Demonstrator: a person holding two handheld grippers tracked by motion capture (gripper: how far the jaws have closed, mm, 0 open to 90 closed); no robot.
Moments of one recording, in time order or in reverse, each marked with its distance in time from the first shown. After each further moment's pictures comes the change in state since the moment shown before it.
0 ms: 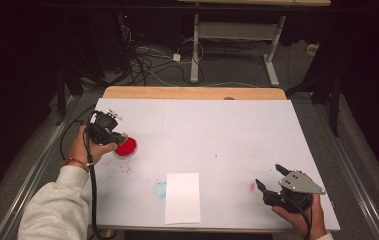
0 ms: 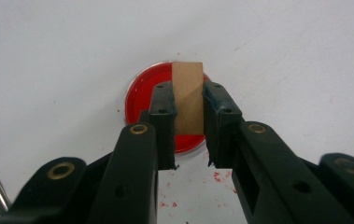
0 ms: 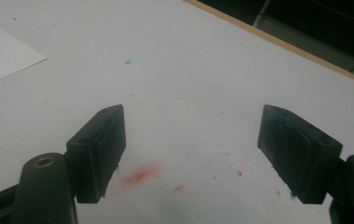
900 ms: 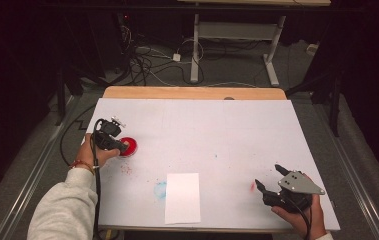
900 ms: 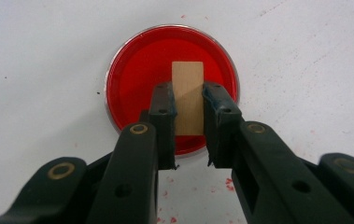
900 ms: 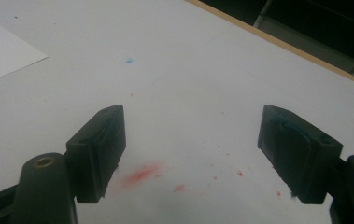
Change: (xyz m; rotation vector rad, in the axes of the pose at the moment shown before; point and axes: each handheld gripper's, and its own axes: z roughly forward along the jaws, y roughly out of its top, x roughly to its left) left arm 0.006 -0.007 0.038 0.069 -0.023 -0.032; right arm 0.001 0.000 0.000 0.001 -0.001 -0.014
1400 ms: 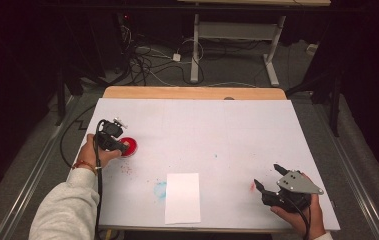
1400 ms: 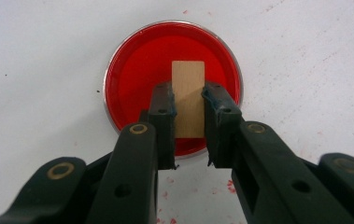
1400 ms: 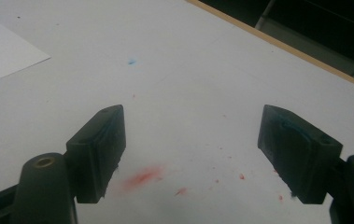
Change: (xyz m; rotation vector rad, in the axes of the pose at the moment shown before) left arm -0.005 0.001 0.004 0.015 0.032 -0.002; right arm 0.001 0.002 0.001 -0.002 0.004 -0.009
